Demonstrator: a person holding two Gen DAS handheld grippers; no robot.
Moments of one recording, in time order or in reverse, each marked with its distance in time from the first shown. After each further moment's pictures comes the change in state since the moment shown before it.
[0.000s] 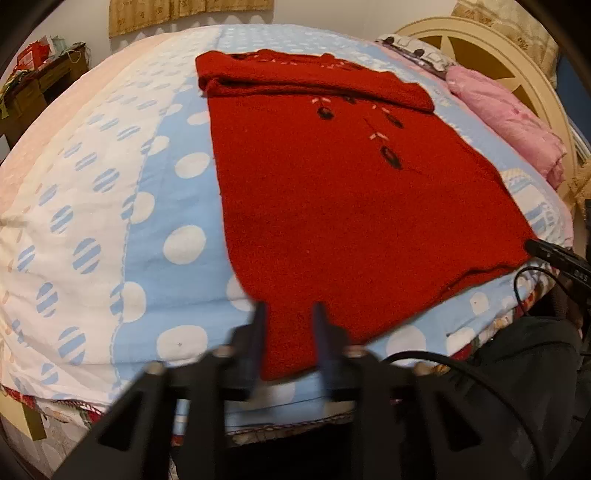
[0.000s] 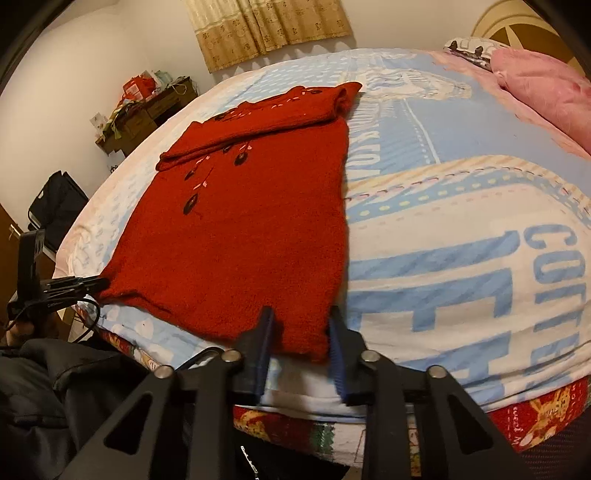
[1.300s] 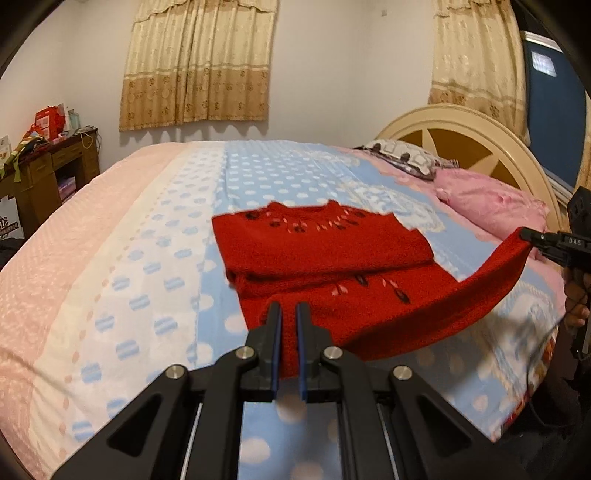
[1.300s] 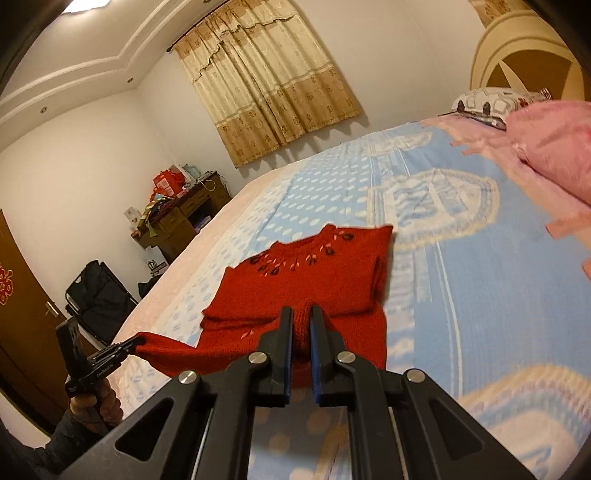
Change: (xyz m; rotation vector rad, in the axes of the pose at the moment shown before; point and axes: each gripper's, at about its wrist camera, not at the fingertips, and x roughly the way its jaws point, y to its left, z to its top) left arm -0.058 0.040 0.106 0.042 -0.467 -0.008; right arm -0.043 -0.002 0.165 0.082 -0.347 0.164
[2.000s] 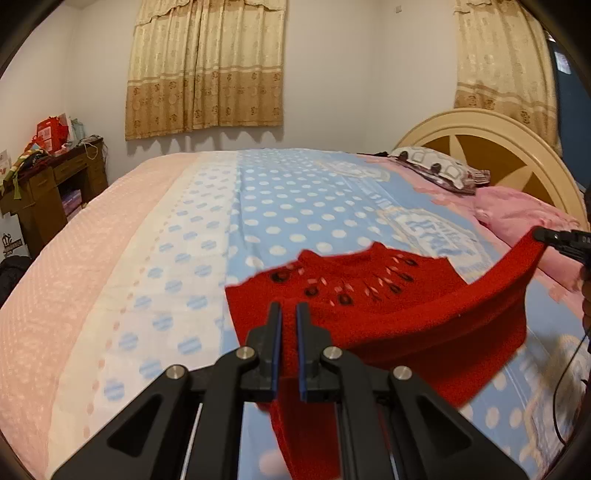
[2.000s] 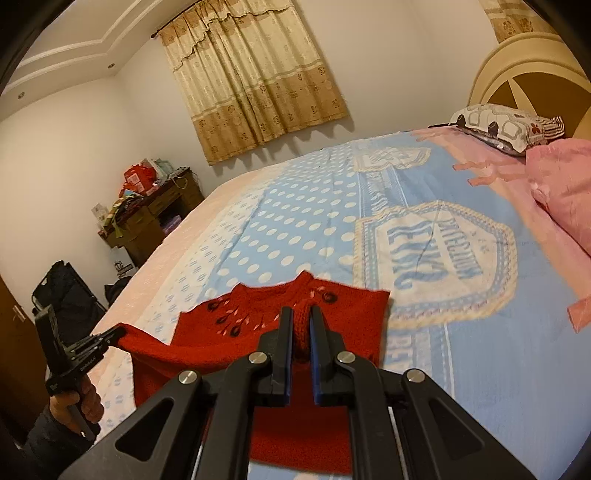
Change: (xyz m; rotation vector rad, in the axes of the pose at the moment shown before) left arm 0.105 0.032 0.099 0.013 -0.006 0.072; right arm 0.115 -0.008 0.106 -0.038 0.016 -0.123
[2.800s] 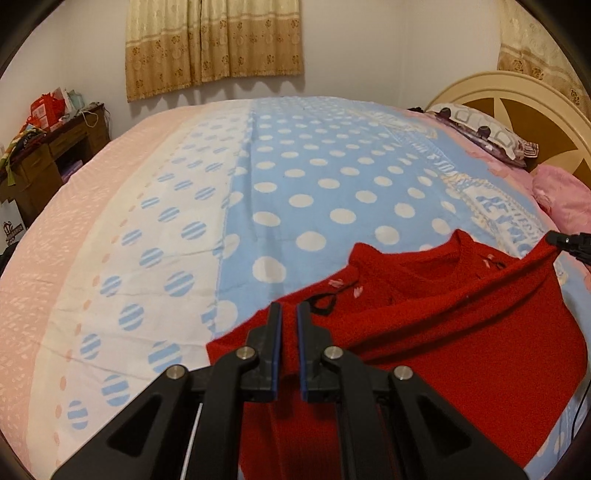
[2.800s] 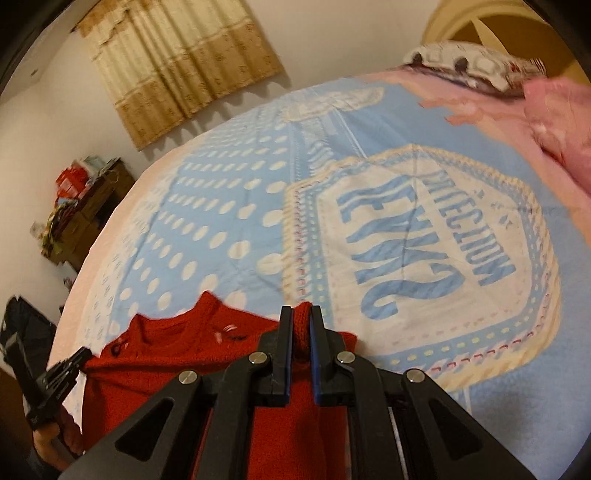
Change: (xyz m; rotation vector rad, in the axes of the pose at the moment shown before) left arm 0.156 0.015 0.027 -0.006 0.193 0.100; right arm 0.182 -0.085 0.031 0.181 0.162 -0.181
